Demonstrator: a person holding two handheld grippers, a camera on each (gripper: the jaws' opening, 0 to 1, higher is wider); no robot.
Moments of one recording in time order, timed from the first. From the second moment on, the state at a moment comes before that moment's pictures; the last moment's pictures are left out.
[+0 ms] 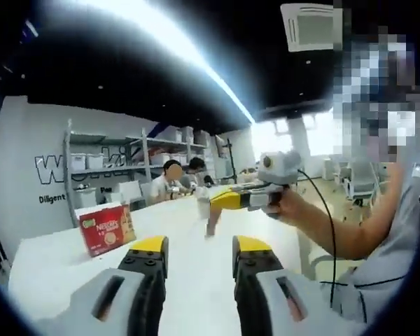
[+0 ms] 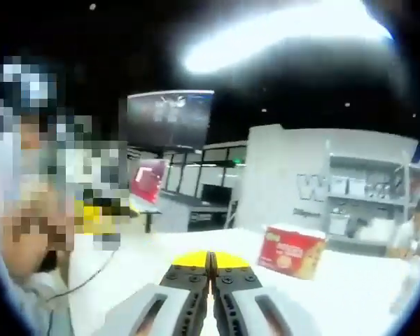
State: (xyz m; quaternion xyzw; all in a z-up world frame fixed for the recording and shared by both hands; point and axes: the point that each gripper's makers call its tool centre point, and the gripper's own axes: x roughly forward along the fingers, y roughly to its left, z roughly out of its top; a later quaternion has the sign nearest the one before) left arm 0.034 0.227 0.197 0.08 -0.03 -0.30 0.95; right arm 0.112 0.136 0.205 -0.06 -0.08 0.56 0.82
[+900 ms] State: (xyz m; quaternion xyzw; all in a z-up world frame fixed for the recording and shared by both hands) left arm 0.010 0.234 0.198 0.05 -0.03 -0.30 0.95; right arm 0.112 0.168 0.231 0.00 0.00 0.67 0.74
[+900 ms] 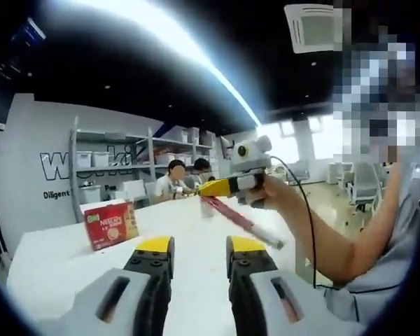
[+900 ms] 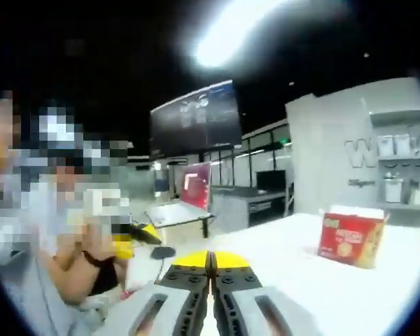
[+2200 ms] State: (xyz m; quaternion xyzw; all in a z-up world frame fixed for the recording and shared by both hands) left arm 0.018 0.241 0.200 0.06 -0.05 -0.30 0.95; right arm 0.112 0.157 0.225 -0.10 -0.08 0.55 0.82
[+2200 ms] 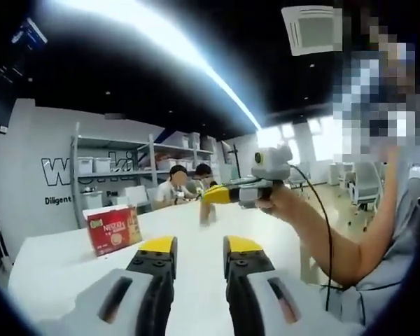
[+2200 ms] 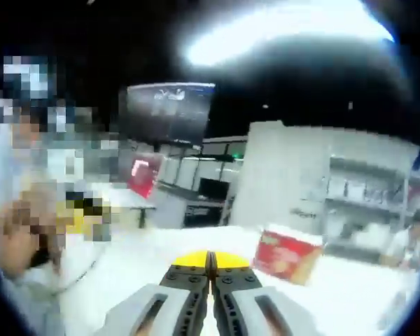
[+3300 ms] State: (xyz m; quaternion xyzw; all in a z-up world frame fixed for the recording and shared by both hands) left arm 0.015 0.247 0.196 0.06 -0.04 -0.29 0.96; right arm 0.116 0.147 0.221 0.00 -0.04 0.59 0.81
